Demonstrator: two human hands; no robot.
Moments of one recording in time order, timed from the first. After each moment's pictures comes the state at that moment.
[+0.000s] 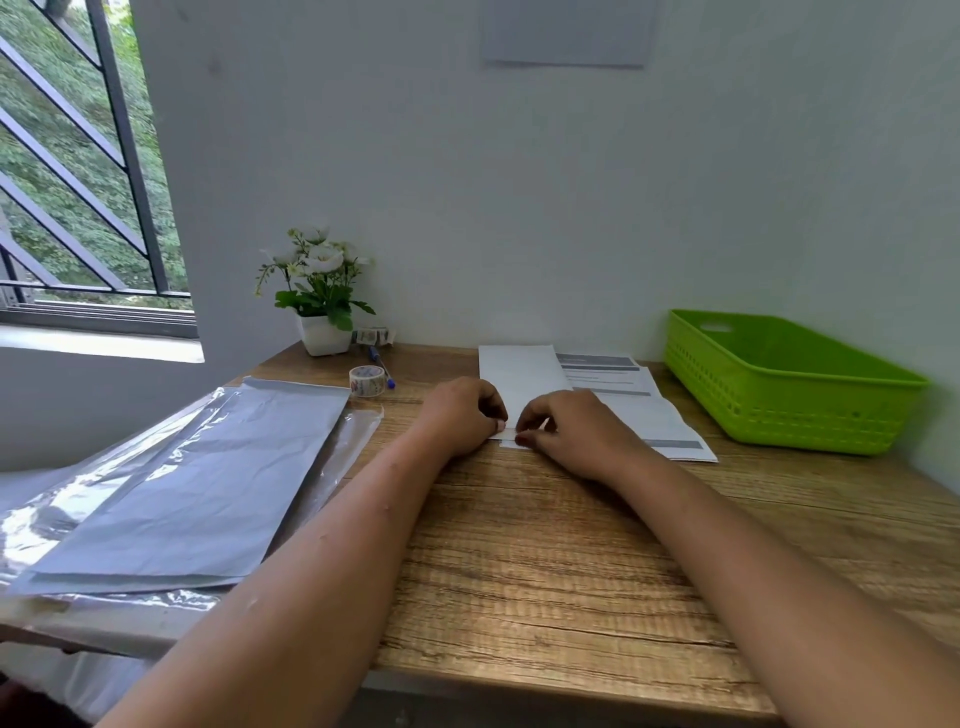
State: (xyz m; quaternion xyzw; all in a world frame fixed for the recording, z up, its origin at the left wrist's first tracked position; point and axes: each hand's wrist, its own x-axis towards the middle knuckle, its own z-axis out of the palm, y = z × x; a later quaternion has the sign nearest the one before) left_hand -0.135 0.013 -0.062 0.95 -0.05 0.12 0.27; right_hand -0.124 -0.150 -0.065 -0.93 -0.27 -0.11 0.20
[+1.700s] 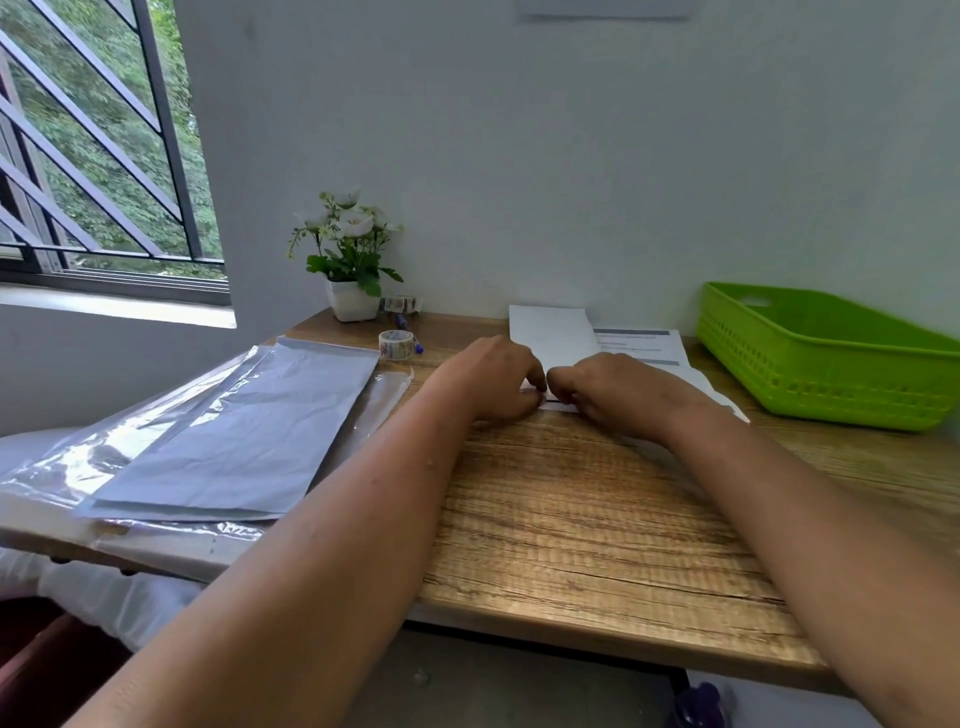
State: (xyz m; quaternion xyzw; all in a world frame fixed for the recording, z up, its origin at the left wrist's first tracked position) left_hand -0.145 0.017 -0.054 0.97 -0.19 0.15 0.06; right_hand -0.125 -0.161 -0.052 -0.91 -0.40 -0.13 -0.01
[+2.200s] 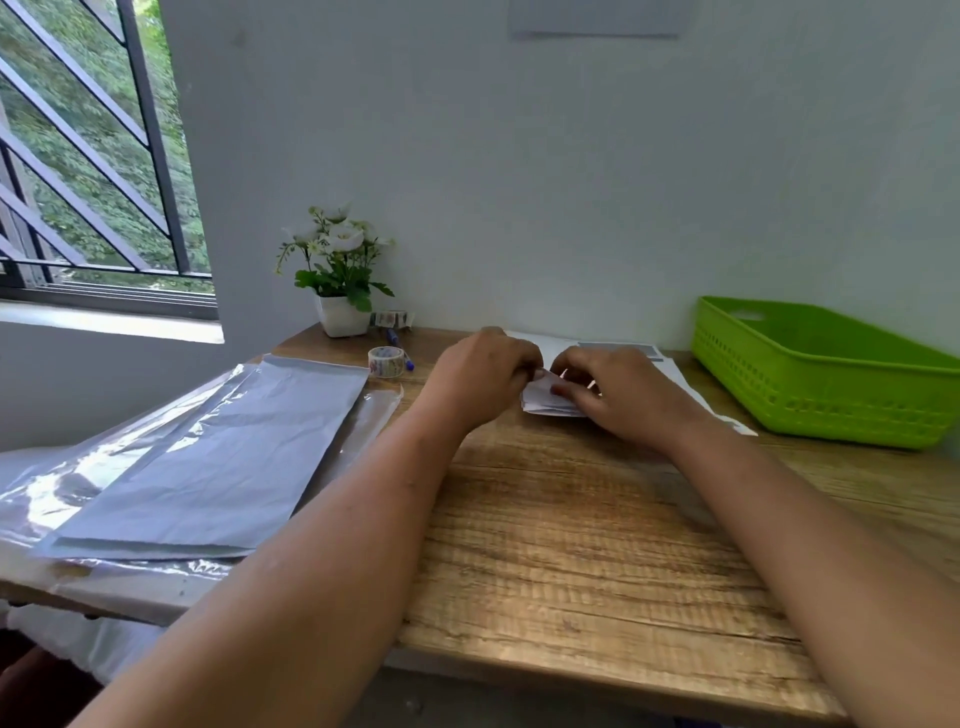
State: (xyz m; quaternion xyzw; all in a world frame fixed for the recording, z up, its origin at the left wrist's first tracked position) left_hand -0.132 0.019 -0.053 0.94 -0.16 0.28 0.14; right_hand -0.118 -0.163 -0.050 -0.89 -0.35 -0.20 0.19
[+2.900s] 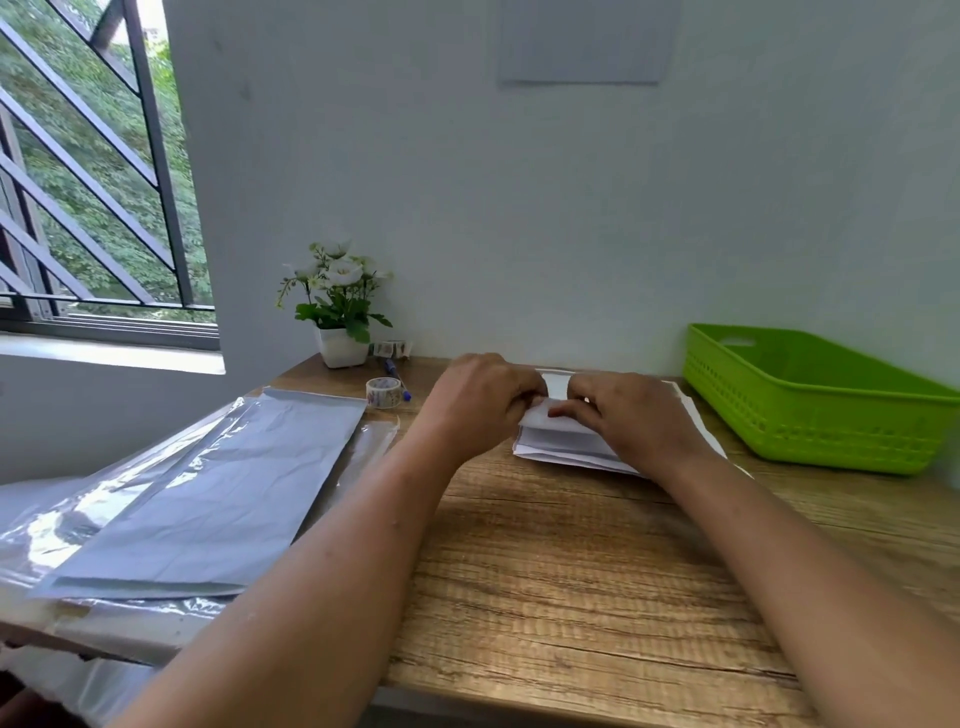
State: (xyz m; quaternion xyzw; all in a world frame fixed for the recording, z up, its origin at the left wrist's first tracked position) left_hand -0.144 0.017 -0.045 0.90 -0.24 0.34 0.10; right_hand -0.132 -0.170 -0.042 -0.88 -0.32 -0.34 0.08
